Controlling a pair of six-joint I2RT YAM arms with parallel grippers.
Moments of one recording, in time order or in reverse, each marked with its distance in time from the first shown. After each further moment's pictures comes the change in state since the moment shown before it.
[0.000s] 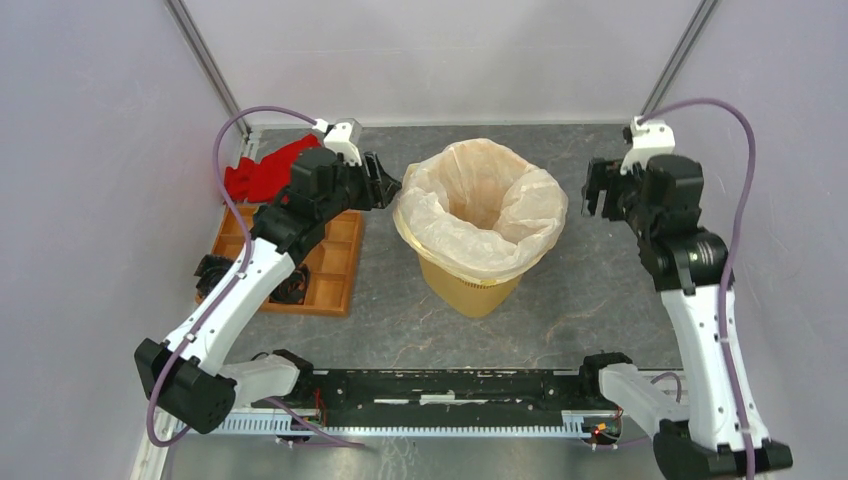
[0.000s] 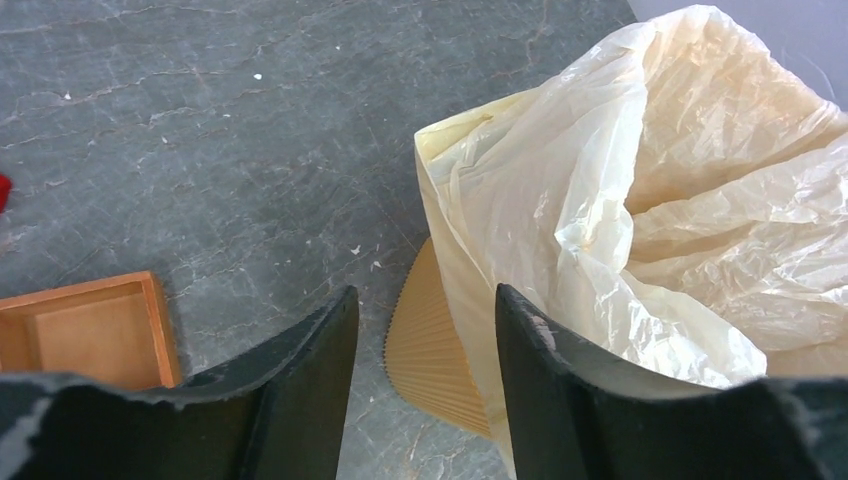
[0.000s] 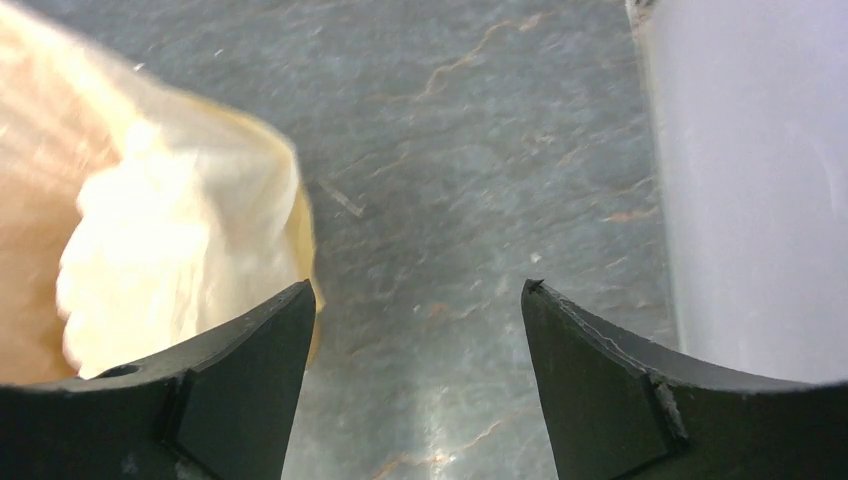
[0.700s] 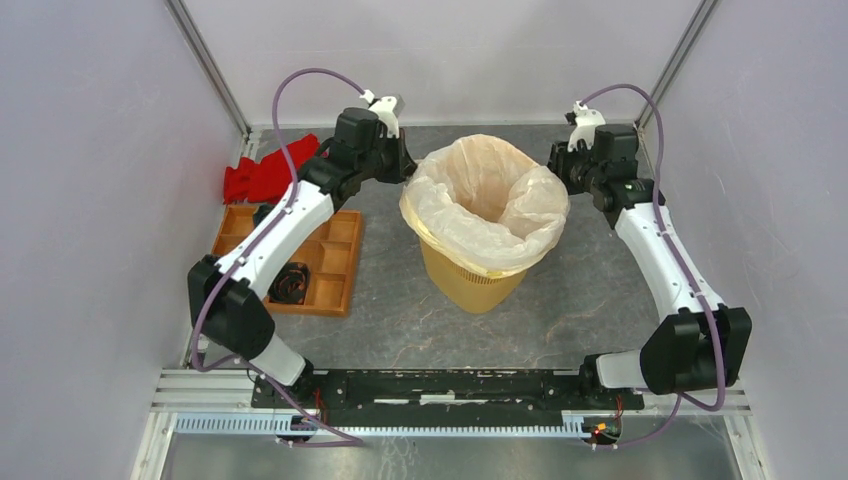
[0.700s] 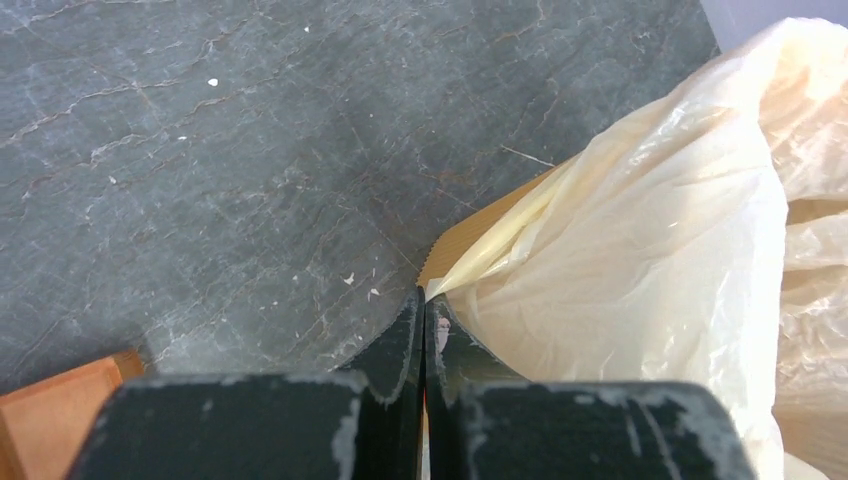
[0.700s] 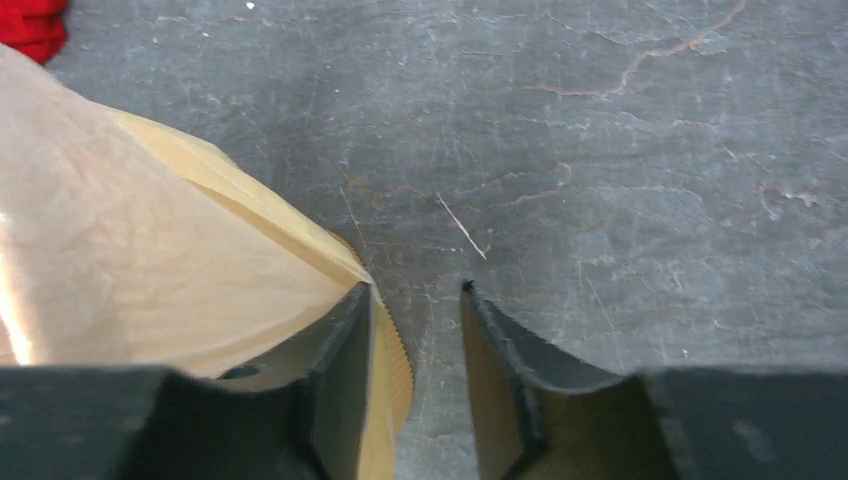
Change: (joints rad) left arm -0.009 0.414 0.349 -0.106 0.074 0.081; right arm -0.041 0.358 -0.146 0.351 -0.381 0.053
